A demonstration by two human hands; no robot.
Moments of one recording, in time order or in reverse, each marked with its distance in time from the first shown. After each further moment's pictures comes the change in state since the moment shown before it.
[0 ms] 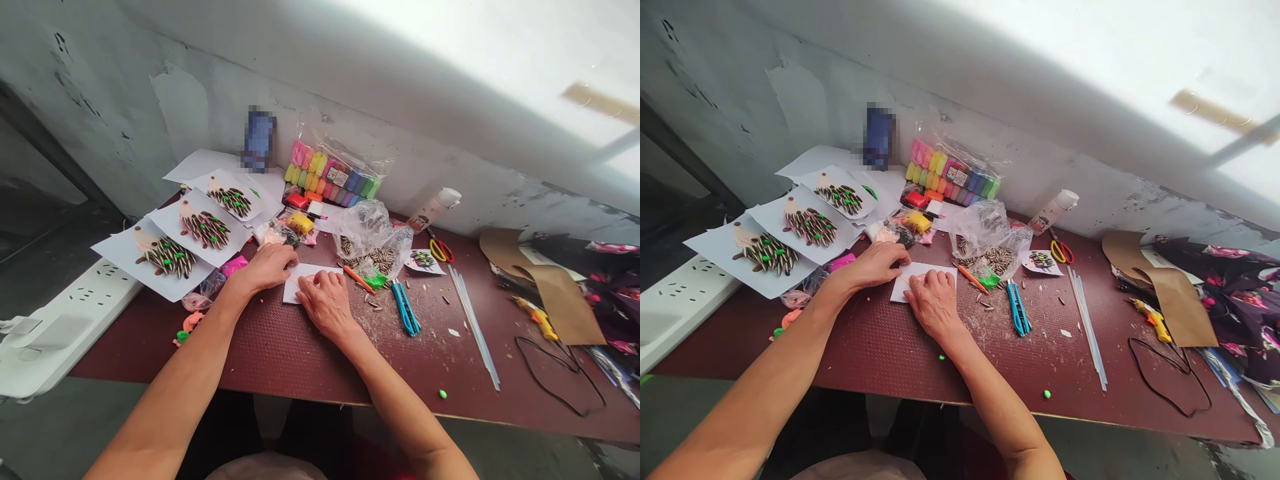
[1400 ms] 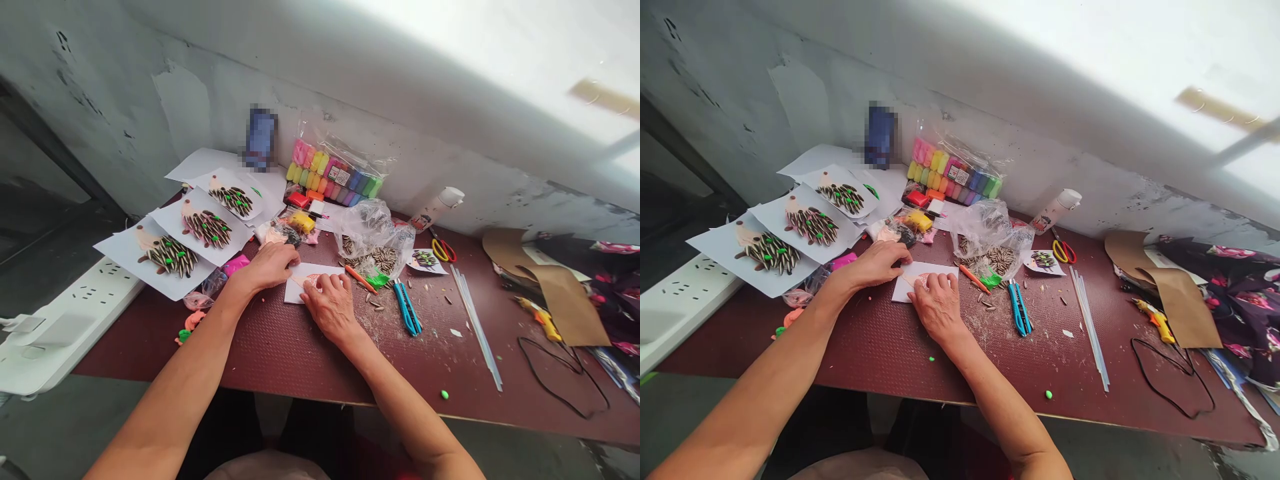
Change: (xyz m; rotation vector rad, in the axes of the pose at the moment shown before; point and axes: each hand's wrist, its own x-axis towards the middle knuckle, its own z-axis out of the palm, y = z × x) left_hand 0.001 -0.003 0.001 0.002 -0.012 0.019; right_hand -0.008 0.001 0.002 -0.098 0.045 -0.059
